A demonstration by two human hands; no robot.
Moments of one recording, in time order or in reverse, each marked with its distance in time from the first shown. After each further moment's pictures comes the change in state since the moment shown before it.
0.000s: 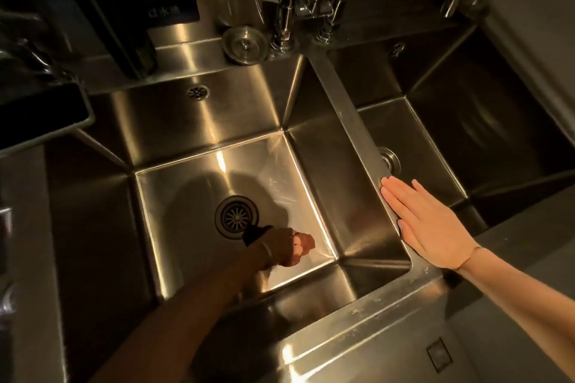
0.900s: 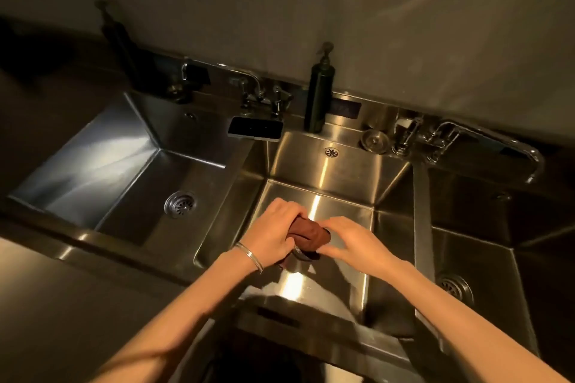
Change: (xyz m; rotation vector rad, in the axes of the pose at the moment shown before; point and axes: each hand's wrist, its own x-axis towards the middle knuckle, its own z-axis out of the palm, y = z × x) left_hand -0.222 0.174 -0.106 -0.224 1.168 -0.734; right_hand 0.074 -0.143 -0.145 0.538 -0.069 -0.591
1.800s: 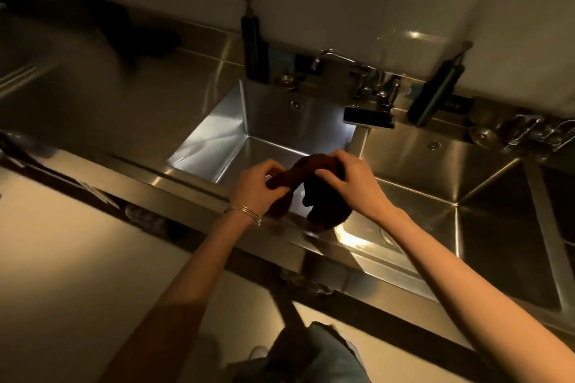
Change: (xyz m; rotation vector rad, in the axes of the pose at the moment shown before) left_hand -0.195 -0.182 -0.206 -0.238 0.337 -0.407; right_hand 0.132 -0.310 0.092 0.145 0.368 -0.055
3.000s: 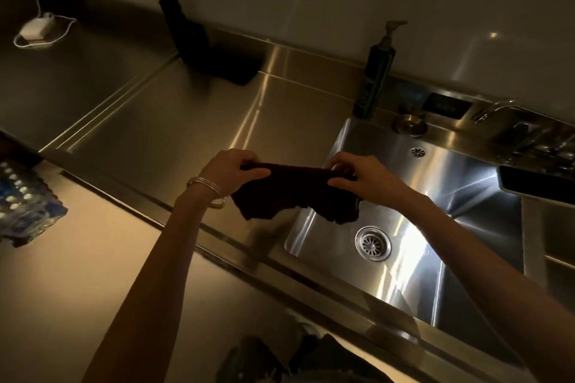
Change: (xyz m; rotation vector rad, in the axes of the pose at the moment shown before) left_hand 0.227 -0.204 -0.310 0.338 -0.248 -0.097; right_hand 0.315 -0.113 0.190 0.025 -0.348 -0.117
